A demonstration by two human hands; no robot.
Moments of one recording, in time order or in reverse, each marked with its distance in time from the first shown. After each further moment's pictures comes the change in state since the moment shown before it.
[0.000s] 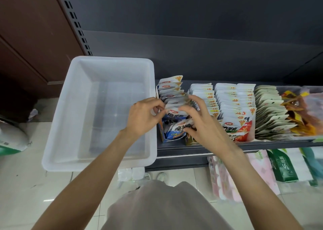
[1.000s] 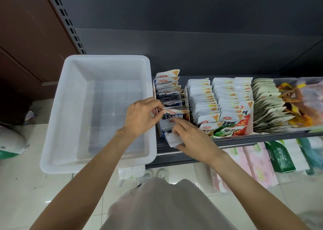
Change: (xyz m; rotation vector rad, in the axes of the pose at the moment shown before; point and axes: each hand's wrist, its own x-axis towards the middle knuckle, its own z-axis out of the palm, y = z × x) left_hand -0.005 -0.002 -0.001 0.044 -0.096 0.109; right_hand -0.018 -0.008 0.043 -0.067 -0.273 -0.023
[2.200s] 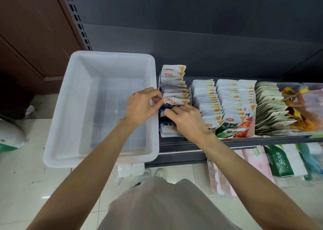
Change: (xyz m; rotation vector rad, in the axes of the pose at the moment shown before) left_hand 0.015 -0.019 -0.001 -0.027 0.085 -0.080; right_hand 0.056 0.003 -0.006 -0.297 0.478 -0.207
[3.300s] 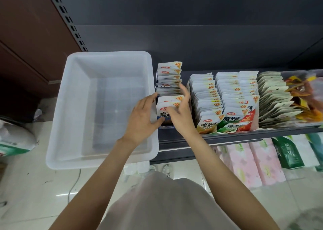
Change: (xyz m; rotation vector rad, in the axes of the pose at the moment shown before) left_hand -0.041 0.023 0.002 -0.005 -0.193 -0.225; right_hand 0.009 -0.024 0.013 1.281 0.188 0.899
